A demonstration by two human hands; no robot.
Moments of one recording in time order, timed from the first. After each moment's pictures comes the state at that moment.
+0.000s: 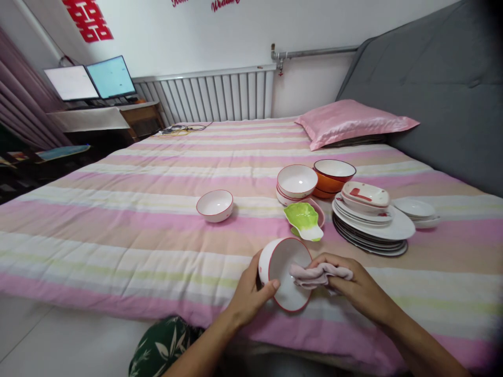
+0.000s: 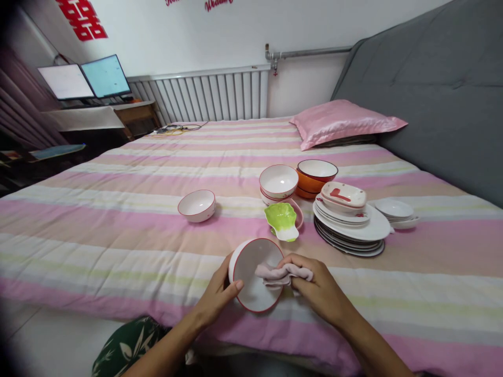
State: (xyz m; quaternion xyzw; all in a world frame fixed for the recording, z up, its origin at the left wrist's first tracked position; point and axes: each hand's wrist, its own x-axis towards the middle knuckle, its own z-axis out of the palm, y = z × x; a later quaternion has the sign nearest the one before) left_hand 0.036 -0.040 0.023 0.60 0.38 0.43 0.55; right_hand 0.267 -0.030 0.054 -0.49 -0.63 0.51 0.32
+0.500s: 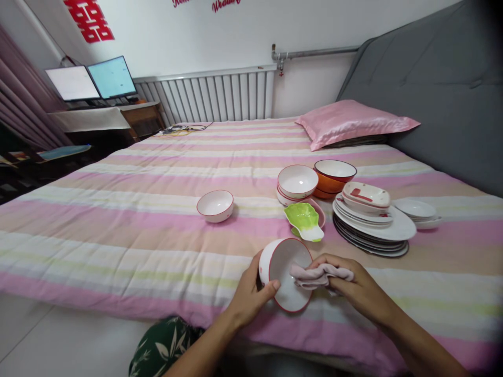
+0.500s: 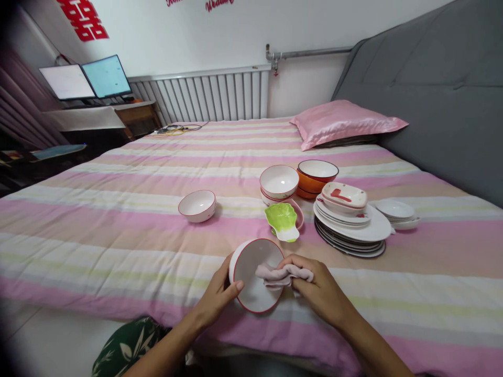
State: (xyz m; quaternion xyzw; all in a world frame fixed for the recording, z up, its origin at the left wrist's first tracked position) left_hand 0.035 -0.041 0.023 0.61 0.38 0.43 0.55; right_hand 0.268 -0.031 0.052 -0.49 -0.64 0.50 0.32
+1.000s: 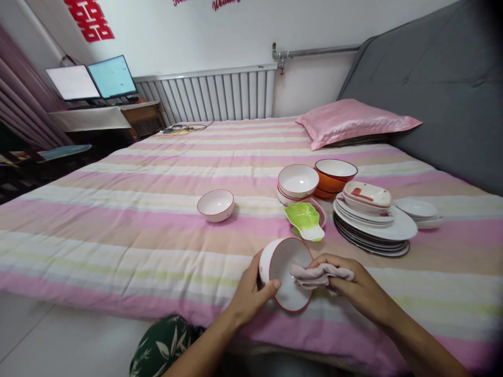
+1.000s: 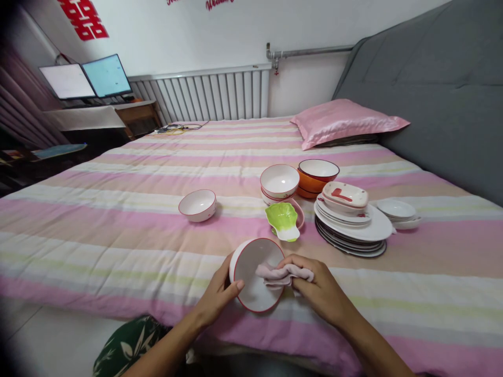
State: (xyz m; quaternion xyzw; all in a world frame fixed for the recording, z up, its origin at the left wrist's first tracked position) left_hand 0.035 -0.040 0.022 0.60 0.37 0.43 0.56; right_hand 0.268 -0.031 0.051 -0.49 -0.64 0.50 0.31
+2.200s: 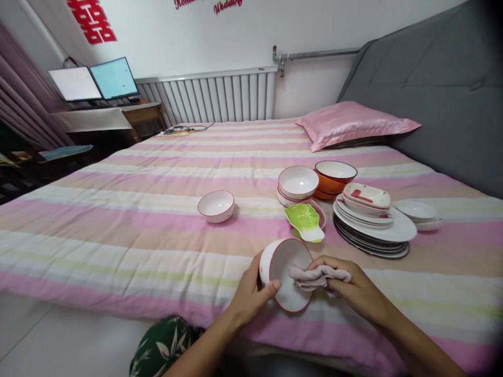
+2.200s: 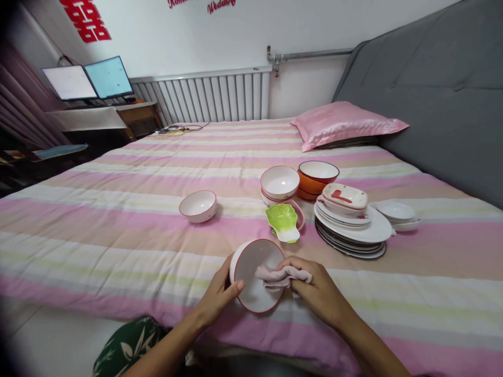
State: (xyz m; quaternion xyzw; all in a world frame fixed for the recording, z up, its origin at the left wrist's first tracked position) left_hand 0.034 -0.039 0.019 0.61 0.37 0.44 0.55; right_hand 0.265 -0.030 0.051 -0.48 -0.65 0.51 0.31
